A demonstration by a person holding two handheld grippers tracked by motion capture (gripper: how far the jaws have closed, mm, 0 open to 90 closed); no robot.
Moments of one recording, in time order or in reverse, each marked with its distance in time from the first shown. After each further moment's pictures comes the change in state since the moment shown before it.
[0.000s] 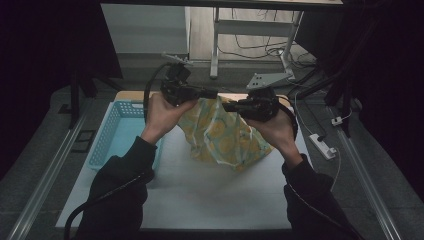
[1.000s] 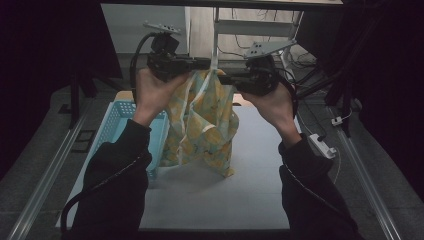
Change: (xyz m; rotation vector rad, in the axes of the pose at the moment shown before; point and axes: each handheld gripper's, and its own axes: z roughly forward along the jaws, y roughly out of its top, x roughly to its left) left arm -0.011 0.039 -0.042 -0.105 0.127 0.062; right arm -0.005 0.063 -0.010 -0.059 -0.061 -0.044
